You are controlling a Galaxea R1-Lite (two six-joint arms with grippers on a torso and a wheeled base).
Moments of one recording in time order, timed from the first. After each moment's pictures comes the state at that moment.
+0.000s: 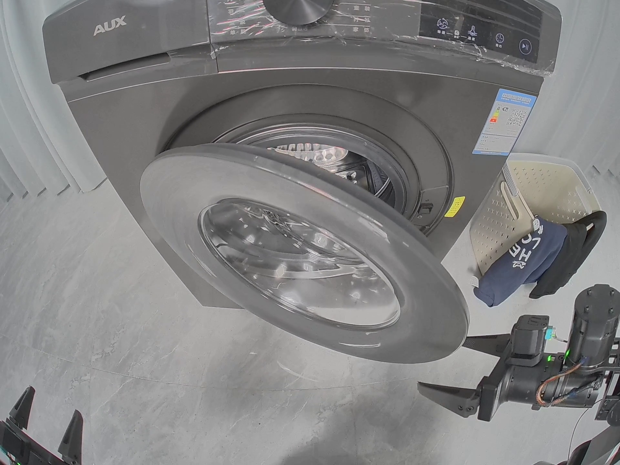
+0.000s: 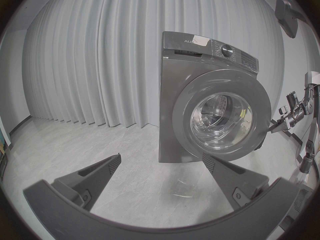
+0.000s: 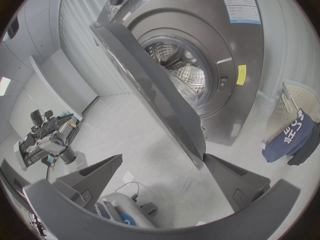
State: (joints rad) left arm 0.00 0.02 -0.02 0.00 0.00 -0.04; right arm 0.71 1.38 -0.25 -0.75 0.05 0.13
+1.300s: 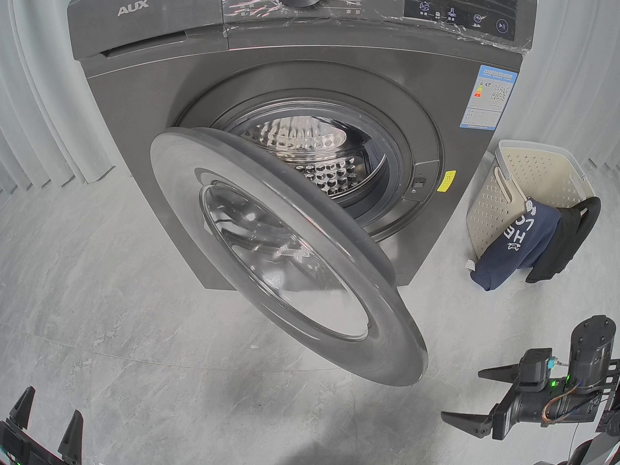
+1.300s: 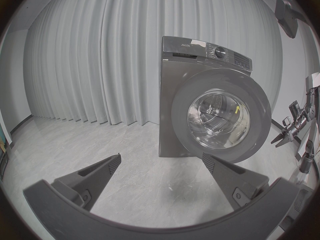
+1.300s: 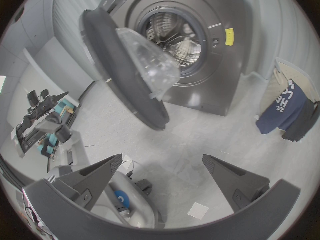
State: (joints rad) left arm 0.00 0.02 -0.02 0.00 0.00 -0.04; right arm 0.63 1.37 -0.08 -0.74 0.08 0.09
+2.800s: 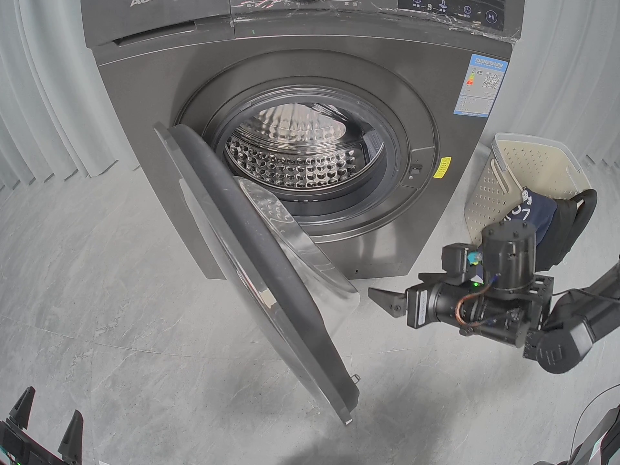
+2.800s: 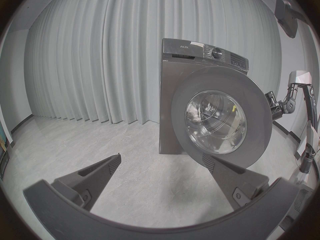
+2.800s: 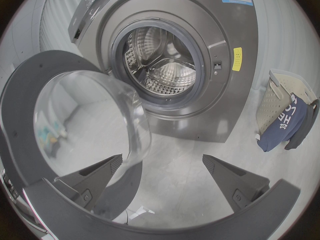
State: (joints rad) left arm 0.00 0.02 -0.02 0.00 0.00 -0.04; right arm 0.62 1.78 -0.68 -0.75 -0.07 0.20
